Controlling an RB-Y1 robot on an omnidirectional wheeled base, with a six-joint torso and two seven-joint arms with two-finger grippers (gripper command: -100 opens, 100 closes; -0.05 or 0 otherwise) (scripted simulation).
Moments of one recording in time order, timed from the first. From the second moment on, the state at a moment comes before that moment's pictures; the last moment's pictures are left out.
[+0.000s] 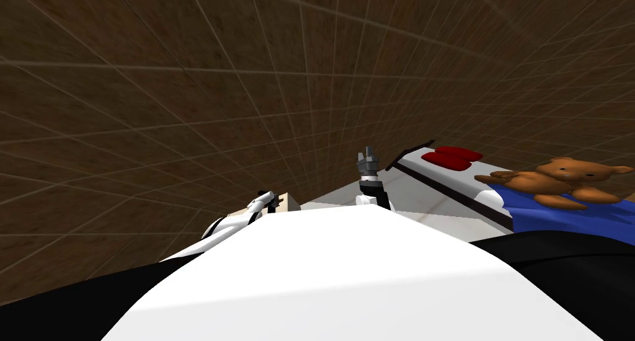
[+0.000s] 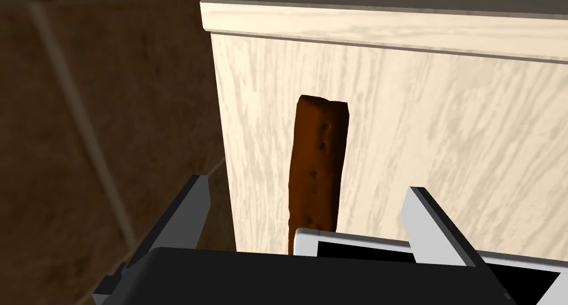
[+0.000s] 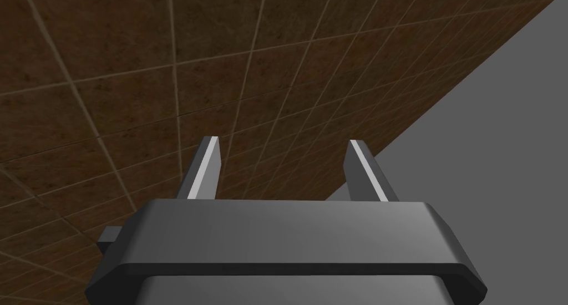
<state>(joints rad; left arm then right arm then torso) -0.34 0.46 0.13 -0.46 0.53 0.62 -0.22 0.52 0.02 0.05 -2.27 -0.01 -0.35 0.00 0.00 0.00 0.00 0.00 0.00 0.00</state>
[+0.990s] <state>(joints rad) -0.35 0.41 0.13 -0.37 0.52 0.56 -0.22 0.52 0.02 0.05 -2.27 -0.01 -0.35 0.00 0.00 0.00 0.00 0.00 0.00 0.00</state>
